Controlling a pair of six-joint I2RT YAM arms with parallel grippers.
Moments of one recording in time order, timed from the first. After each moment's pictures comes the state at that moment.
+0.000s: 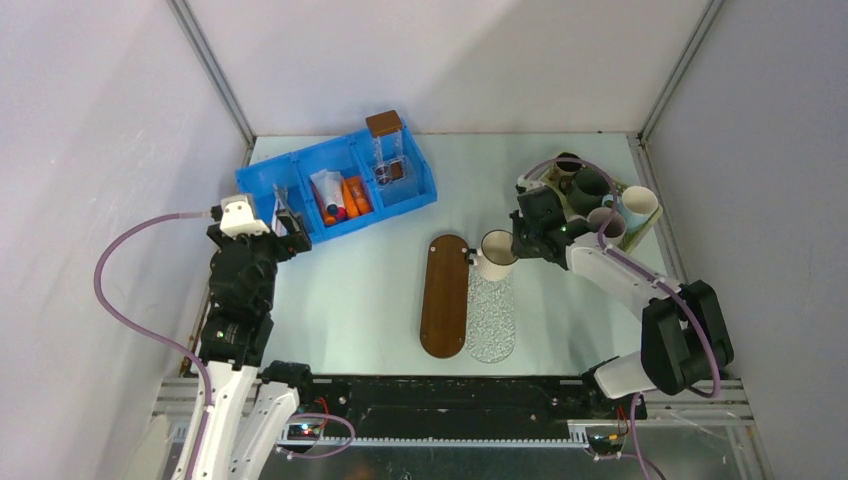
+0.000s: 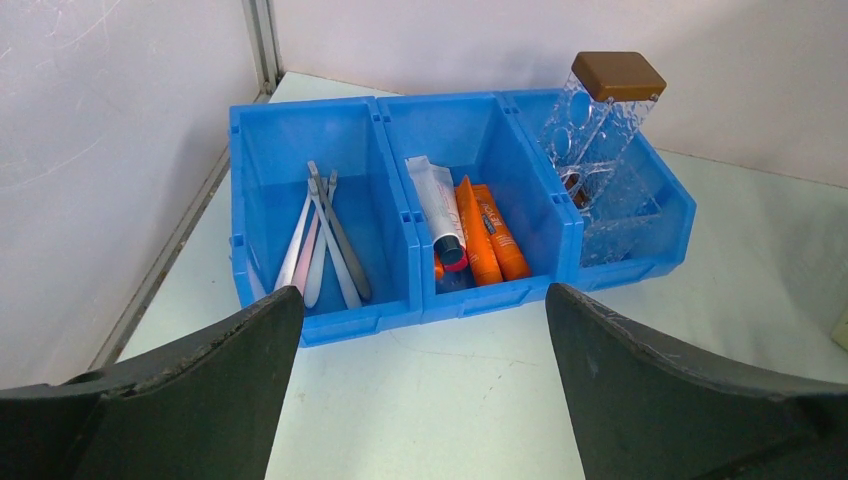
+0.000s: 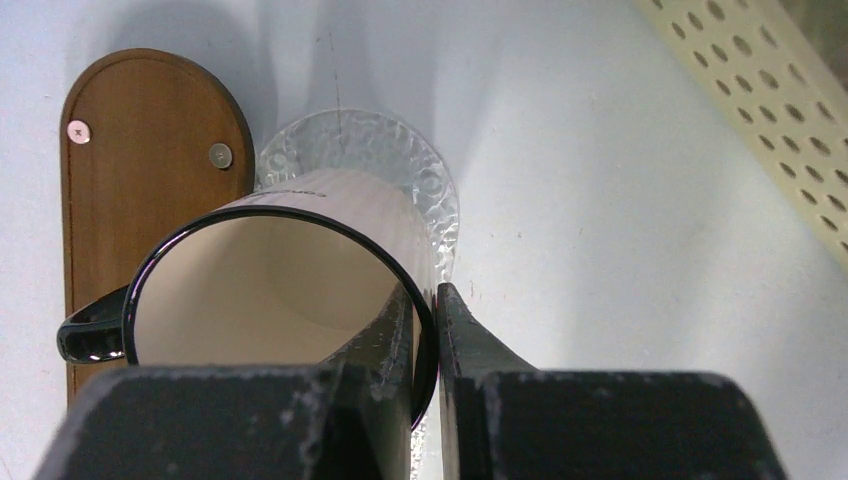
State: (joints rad) left arm -0.12 0.54 0.73 -0.28 -0.26 -0.16; right arm 0.44 1.43 0.95 -0.41 0.09 0.36
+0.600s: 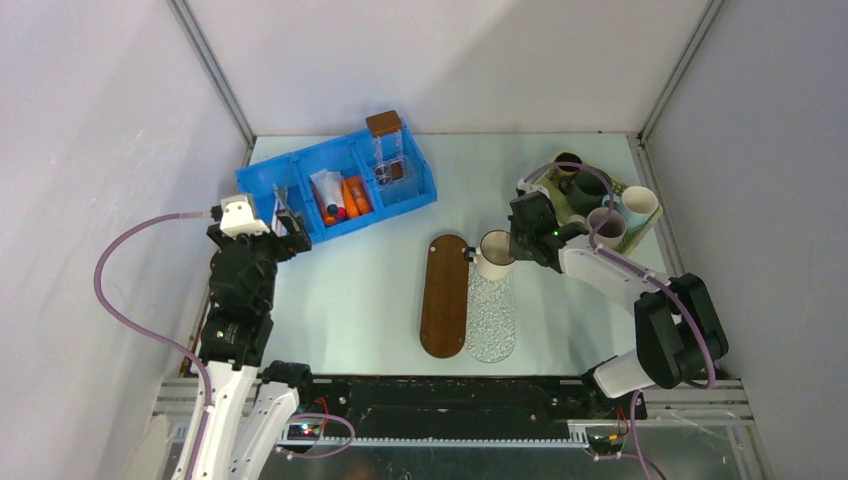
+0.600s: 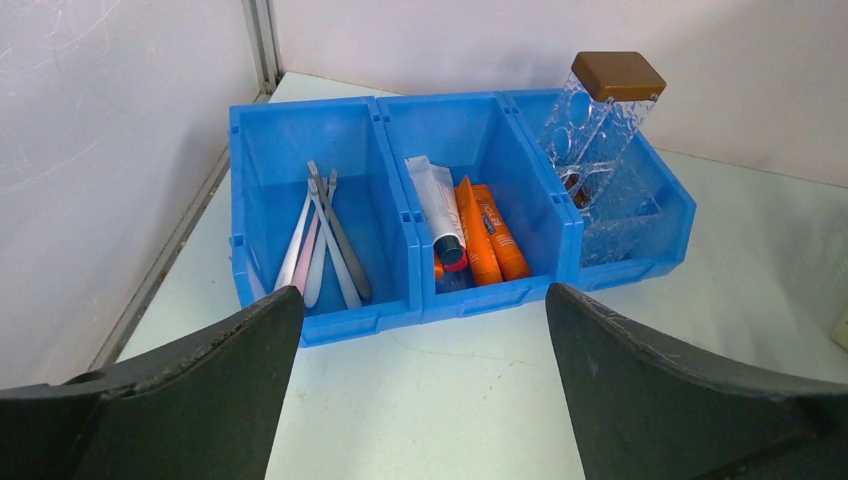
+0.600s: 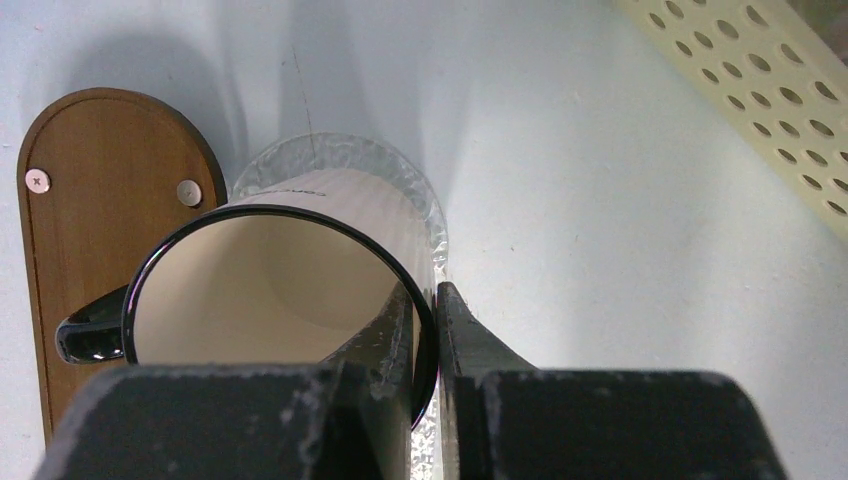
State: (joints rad) left arm -0.12 0.54 0.73 -0.28 -0.25 -0.16; right arm 0.48 1.47 0.91 -0.34 0.20 0.44
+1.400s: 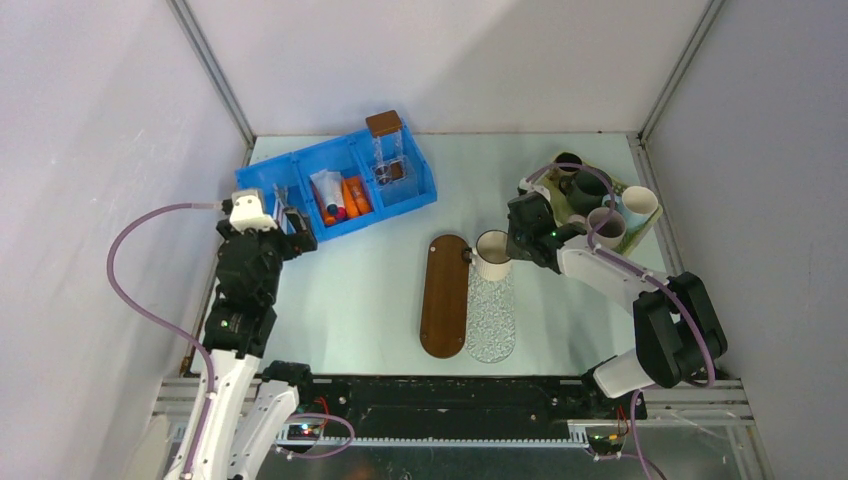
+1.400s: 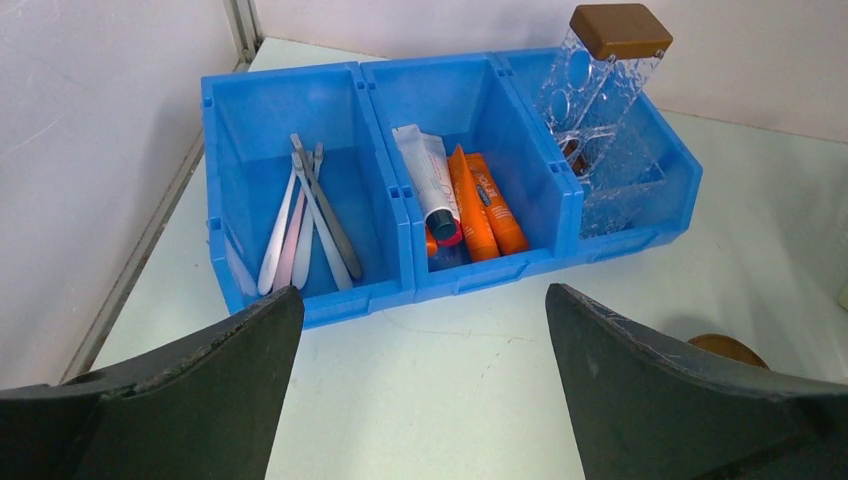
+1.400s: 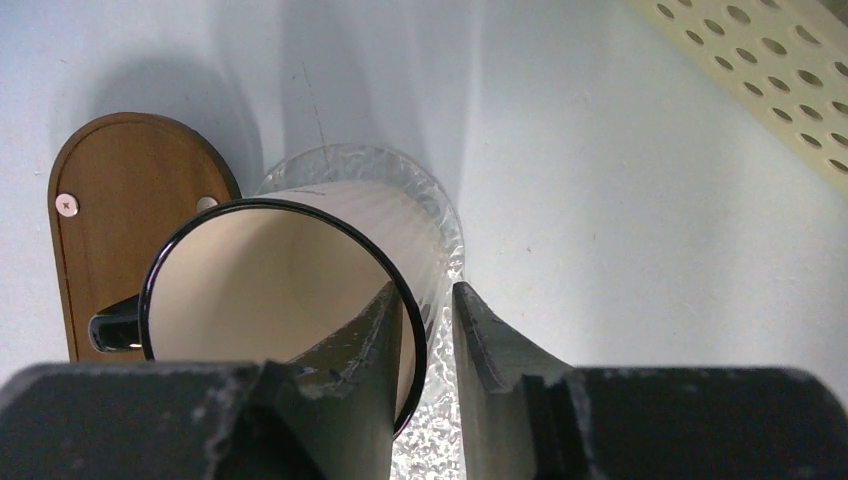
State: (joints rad) left arm -0.12 0.59 0.73 -0.29 -0.22 -0.16; right arm 0.49 1.48 0.91 -0.33 0.22 0.51
